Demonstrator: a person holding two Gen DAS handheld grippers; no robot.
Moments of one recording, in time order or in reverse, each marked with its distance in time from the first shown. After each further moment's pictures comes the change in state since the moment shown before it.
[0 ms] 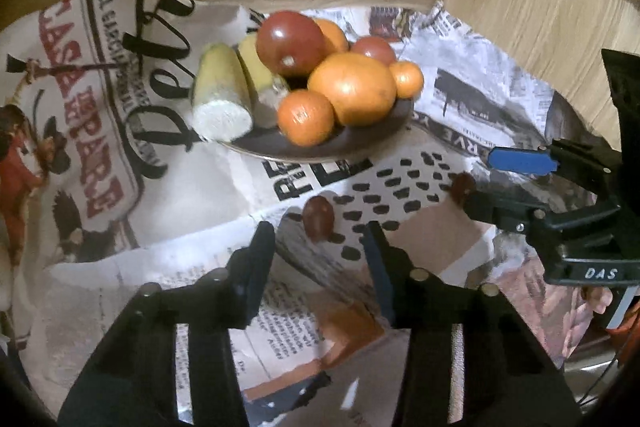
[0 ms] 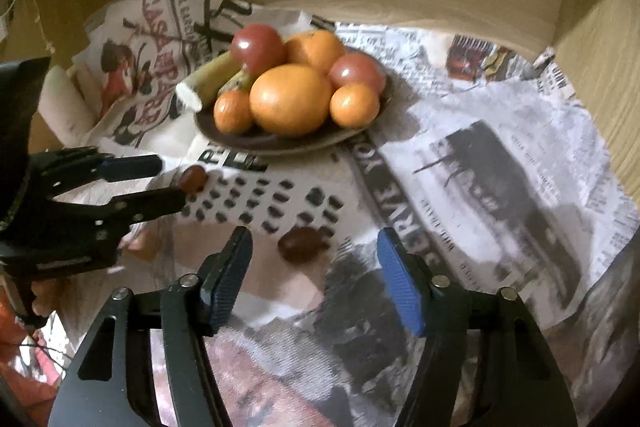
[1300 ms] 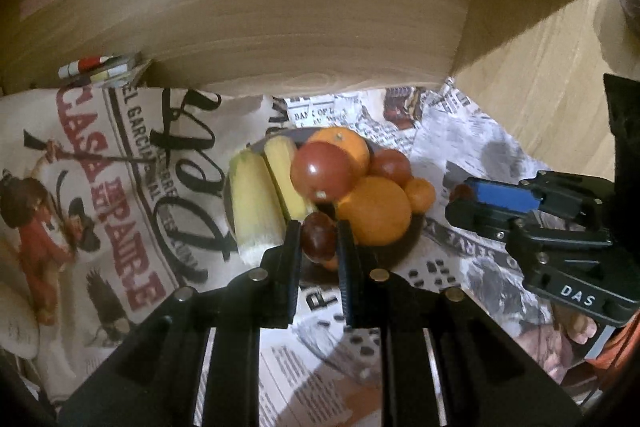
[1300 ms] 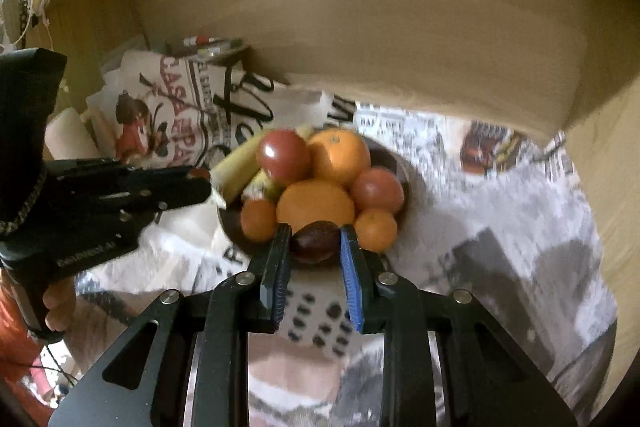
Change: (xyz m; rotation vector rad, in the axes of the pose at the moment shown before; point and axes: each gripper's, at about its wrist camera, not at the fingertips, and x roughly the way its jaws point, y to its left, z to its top) left arm -0.031 0.022 0.064 -0.036 -0.176 0.003; right arm -0.019 0.021 0.068 -0.063 -0.169 -0.014
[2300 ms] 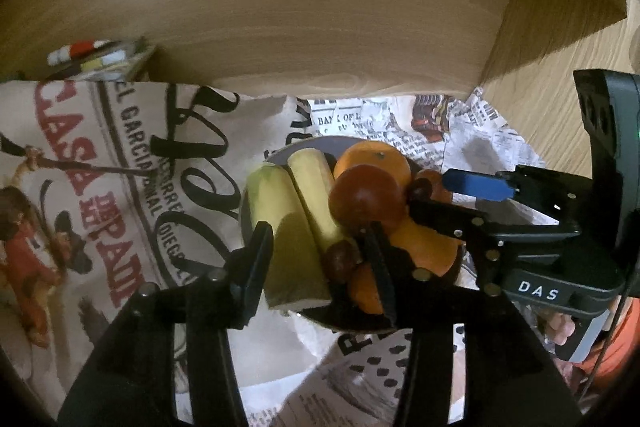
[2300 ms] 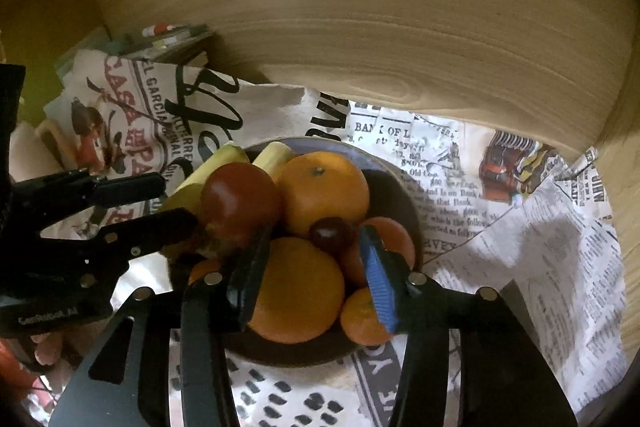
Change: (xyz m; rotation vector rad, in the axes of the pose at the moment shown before) left arm 0.029 0.027 0.015 -0.056 0.014 0.001; right arm 0.057 -0.017 0.029 0.019 0.068 -0.007
